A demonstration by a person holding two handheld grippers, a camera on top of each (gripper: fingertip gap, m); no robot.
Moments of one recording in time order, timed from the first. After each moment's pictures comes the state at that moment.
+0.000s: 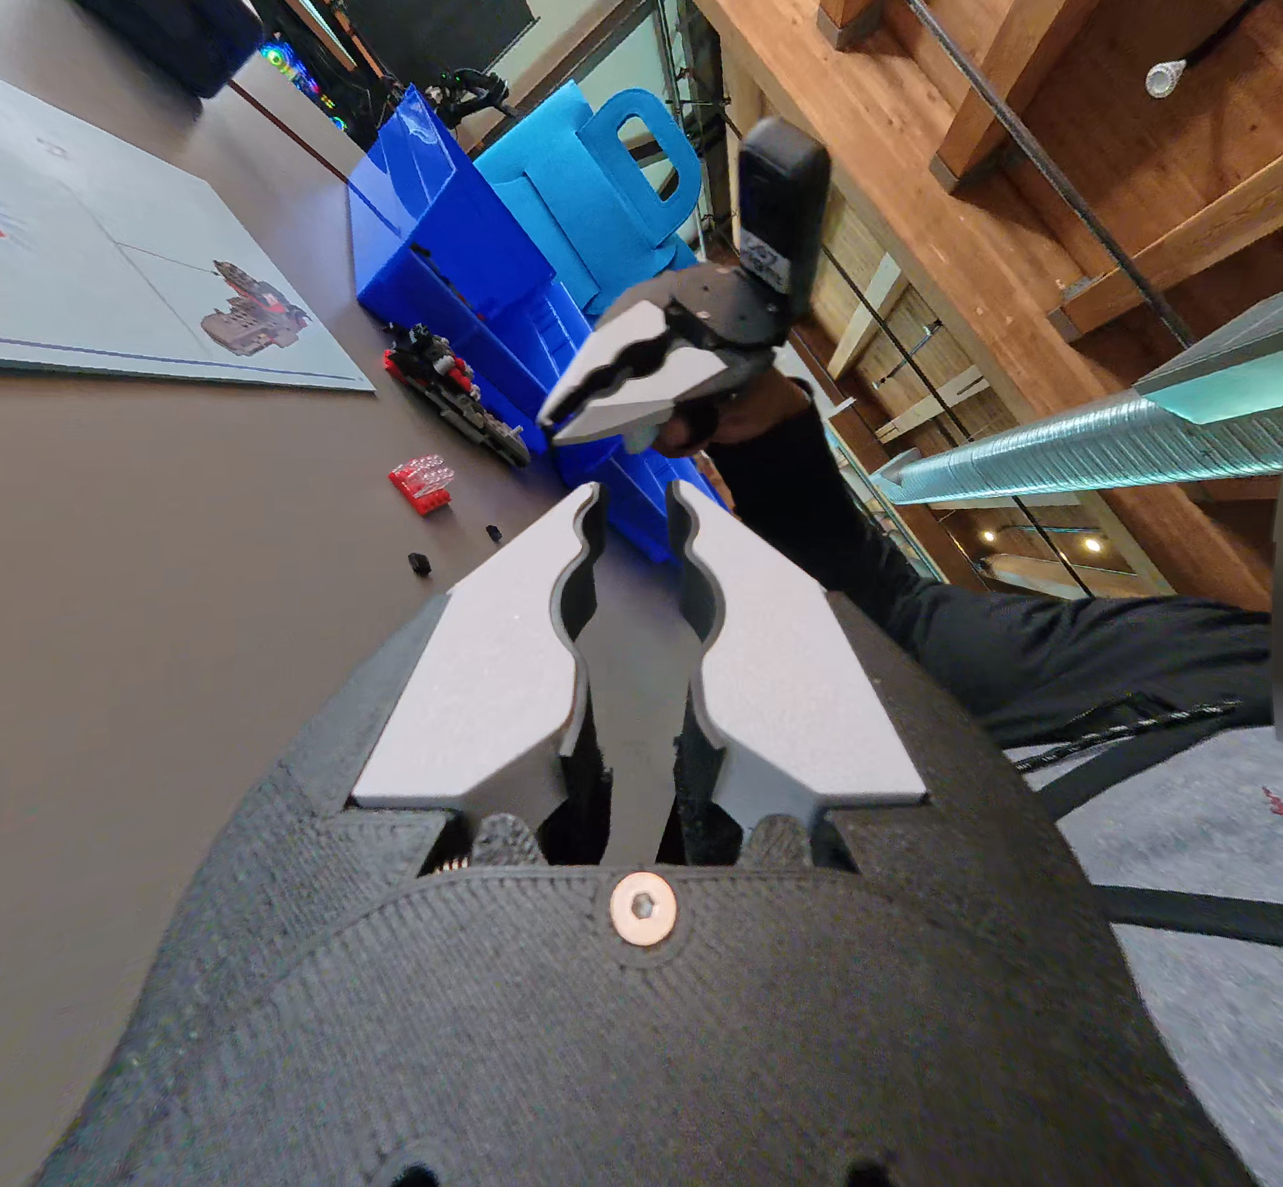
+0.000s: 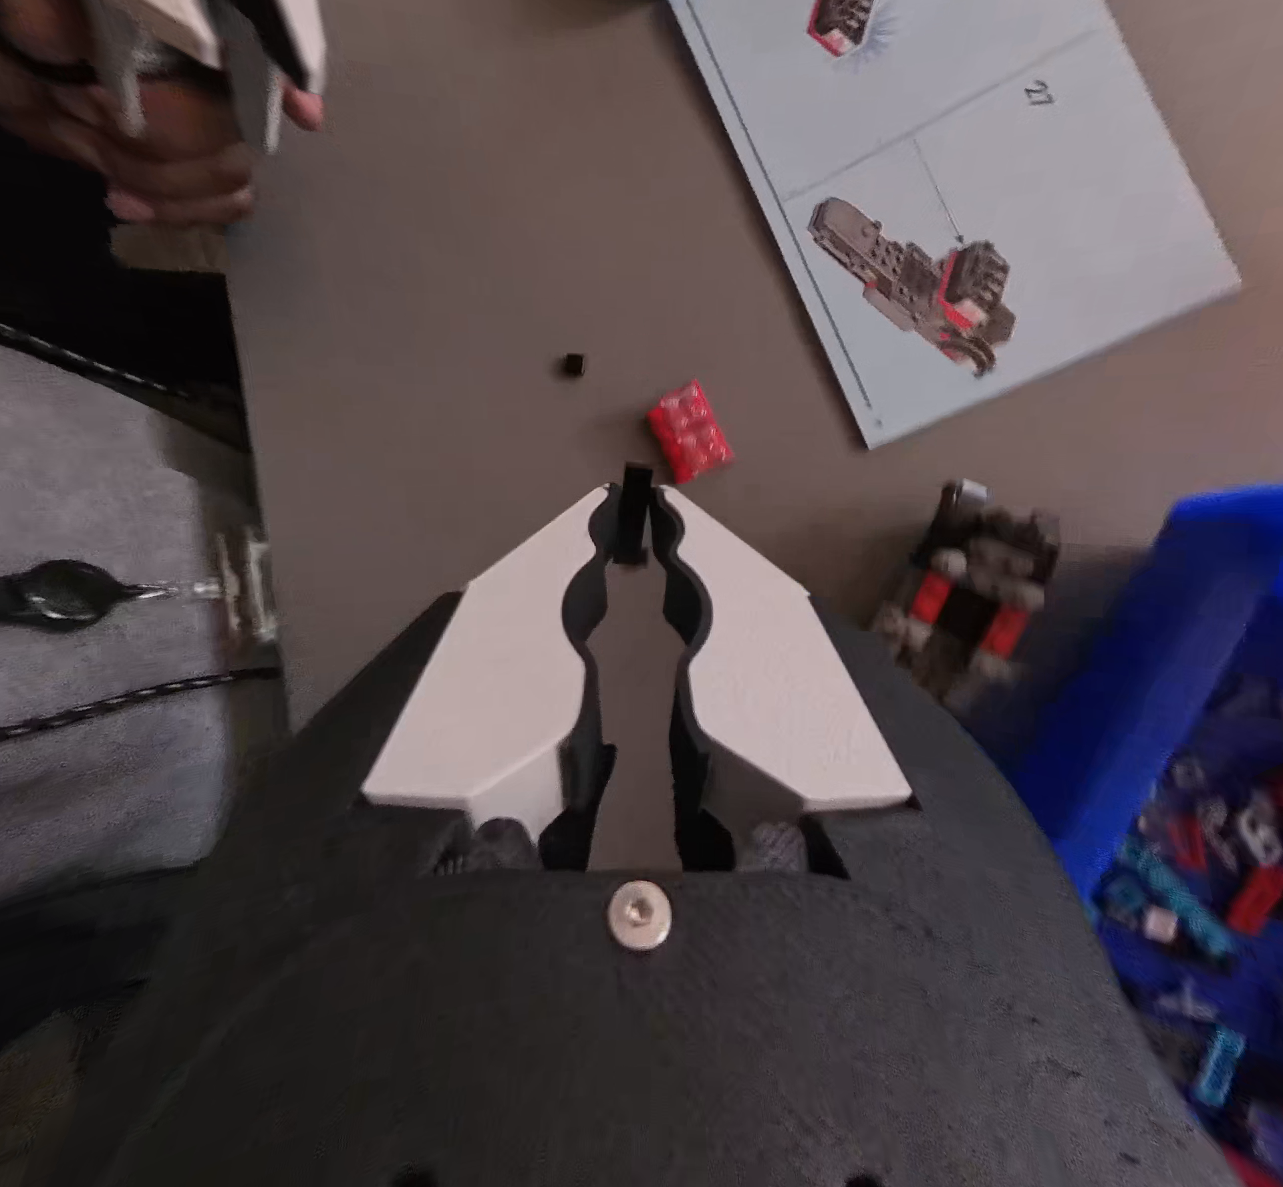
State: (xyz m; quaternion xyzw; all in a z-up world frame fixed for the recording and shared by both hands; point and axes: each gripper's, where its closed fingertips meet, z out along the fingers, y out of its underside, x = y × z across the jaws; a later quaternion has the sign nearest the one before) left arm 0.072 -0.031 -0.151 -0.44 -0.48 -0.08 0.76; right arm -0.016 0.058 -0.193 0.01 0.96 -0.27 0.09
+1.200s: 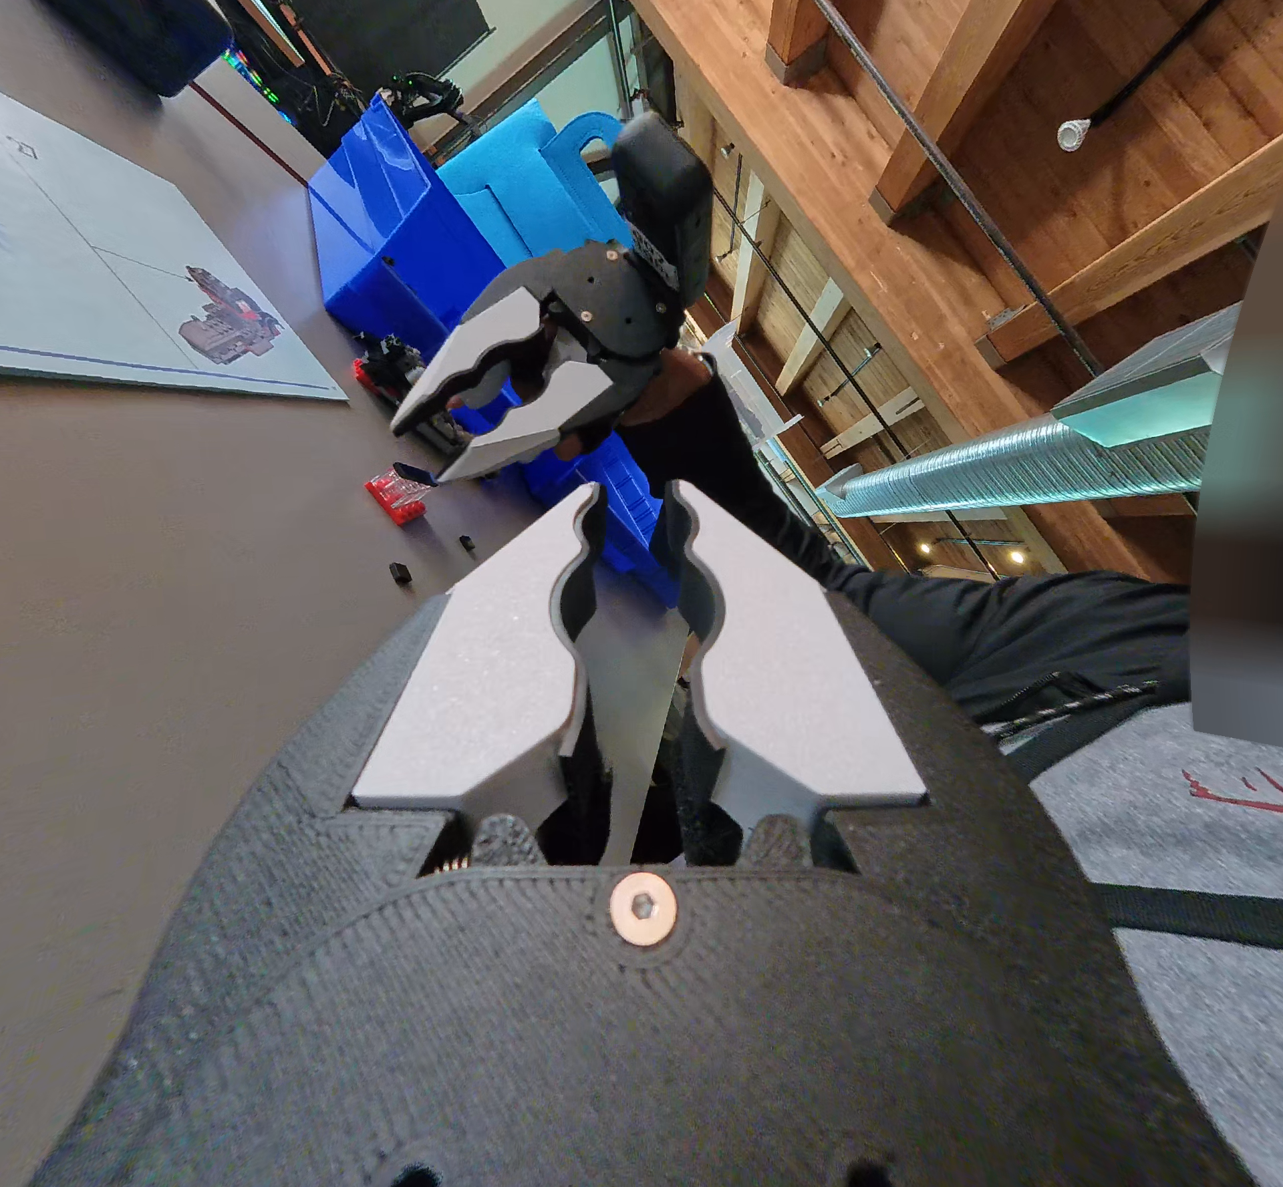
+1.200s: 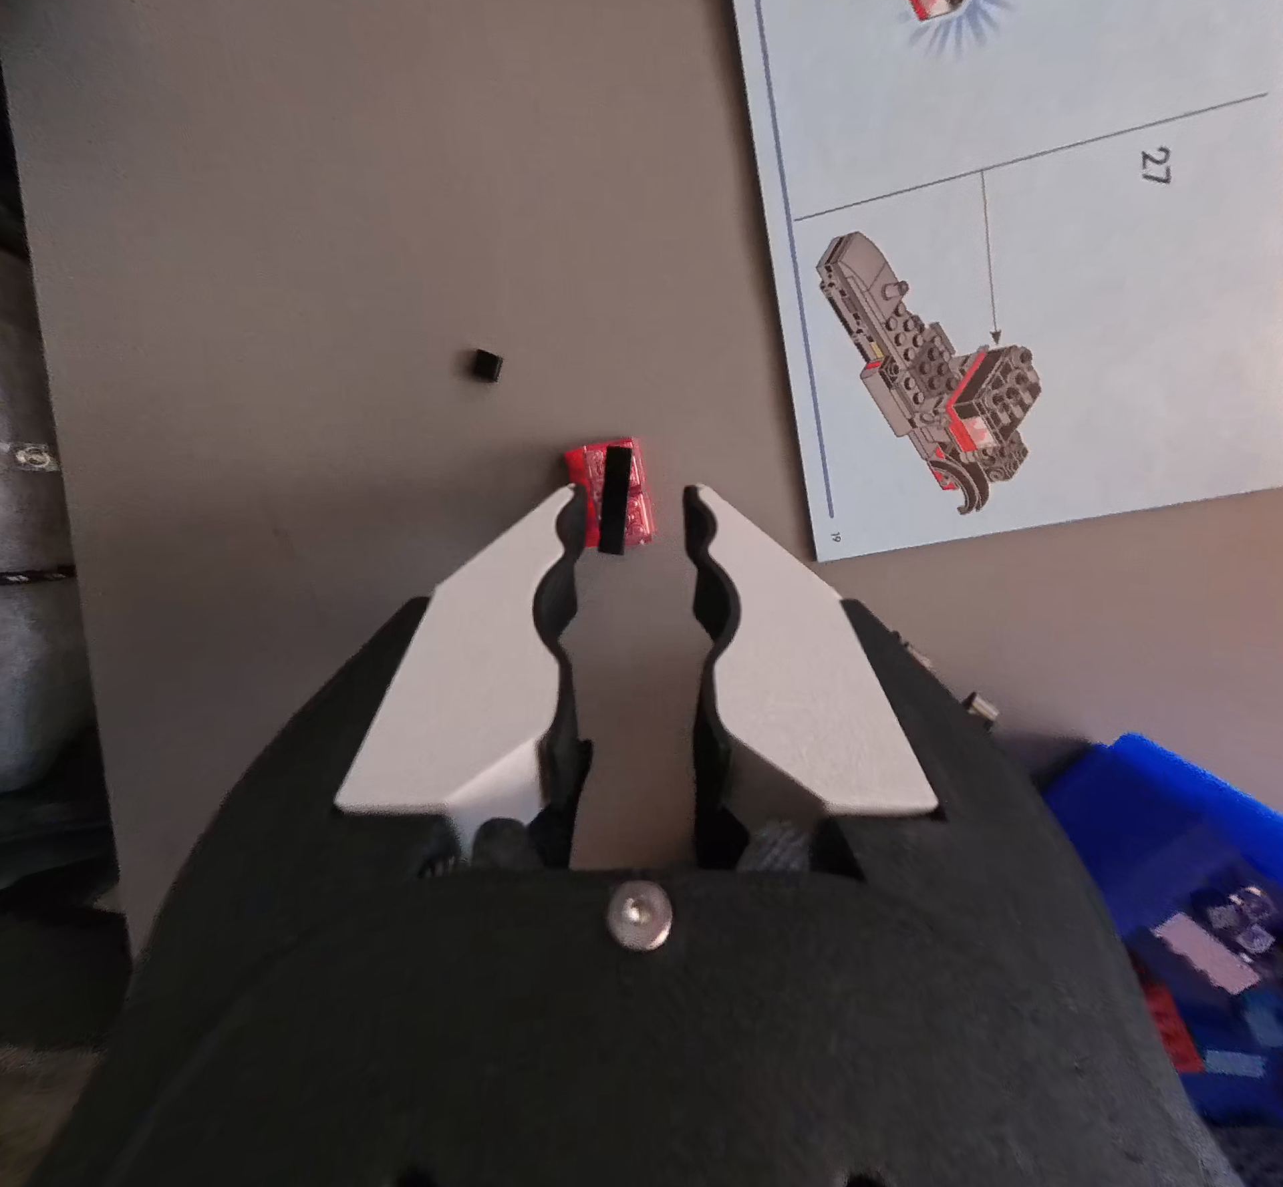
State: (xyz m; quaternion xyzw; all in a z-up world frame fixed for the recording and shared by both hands) left arm 0.074 -0.041 -0.145 -0.41 -0.46 -0.11 0.78; right arm -0.031 0.032 -0.236 -0.09 0.97 -0.20 0.08
